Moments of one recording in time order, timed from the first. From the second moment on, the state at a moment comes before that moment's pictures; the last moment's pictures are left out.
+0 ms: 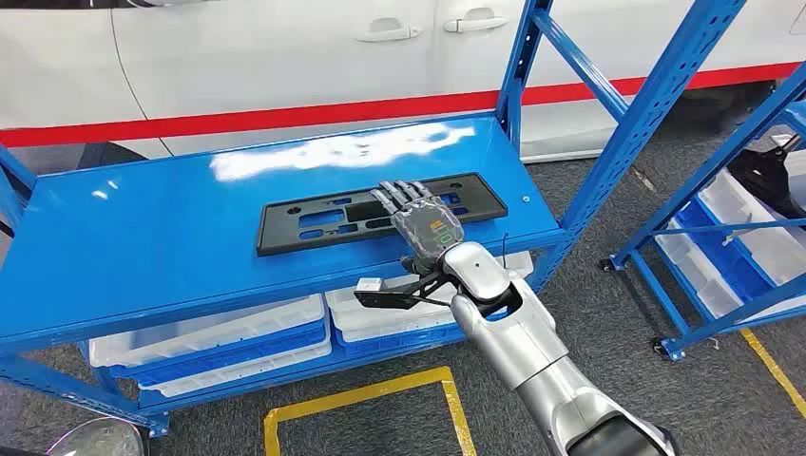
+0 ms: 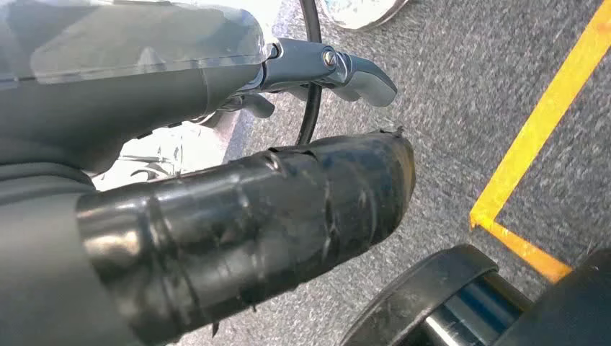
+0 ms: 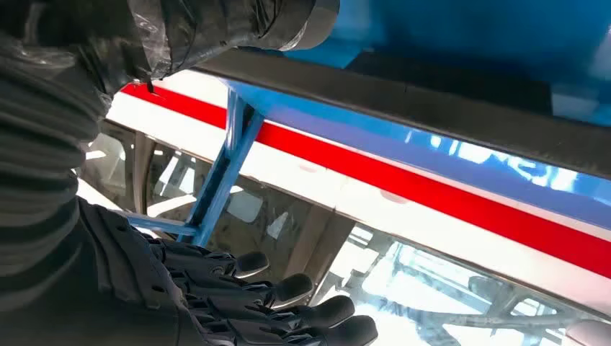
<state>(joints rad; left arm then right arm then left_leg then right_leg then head) 0.34 -0.34 0.30 -1.32 -1.39 -0.52 0.32 -0.51 0.01 0.38 -1.04 1.32 -0.11 -0.18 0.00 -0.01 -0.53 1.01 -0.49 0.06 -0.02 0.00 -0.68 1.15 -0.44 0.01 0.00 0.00</state>
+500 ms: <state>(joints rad) 0.31 -0.33 0.32 -1.23 -1.48 -0.49 0.18 -0.54 0.05 0.38 -0.93 1.31 -0.12 -0.17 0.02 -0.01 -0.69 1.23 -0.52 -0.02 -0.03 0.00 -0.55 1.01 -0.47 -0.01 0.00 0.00</state>
